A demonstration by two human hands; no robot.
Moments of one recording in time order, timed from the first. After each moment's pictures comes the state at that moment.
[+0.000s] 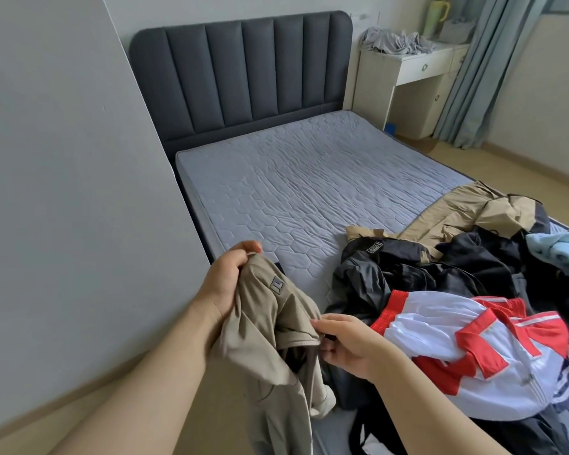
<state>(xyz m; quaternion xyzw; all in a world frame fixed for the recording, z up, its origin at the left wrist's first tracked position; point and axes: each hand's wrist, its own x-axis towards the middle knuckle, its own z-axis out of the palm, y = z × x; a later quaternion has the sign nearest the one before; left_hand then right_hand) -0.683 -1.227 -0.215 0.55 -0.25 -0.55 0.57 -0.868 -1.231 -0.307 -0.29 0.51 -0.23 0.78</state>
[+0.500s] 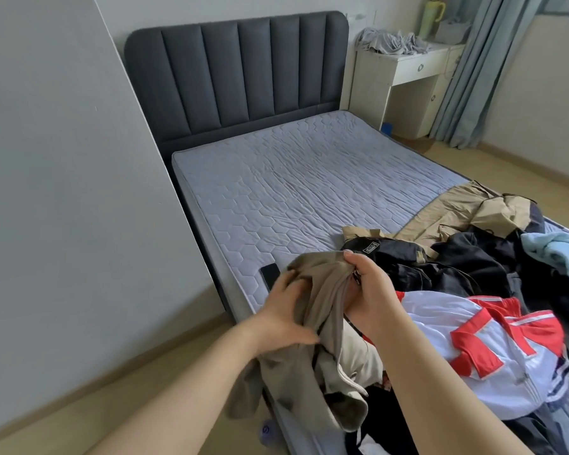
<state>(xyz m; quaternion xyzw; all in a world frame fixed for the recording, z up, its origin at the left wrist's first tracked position) -0.720 -1.222 -0.269 0.59 -0.68 -0.41 0.17 -0.870 -1.256 -0.234 -0.17 0.38 -0.49 0.77</state>
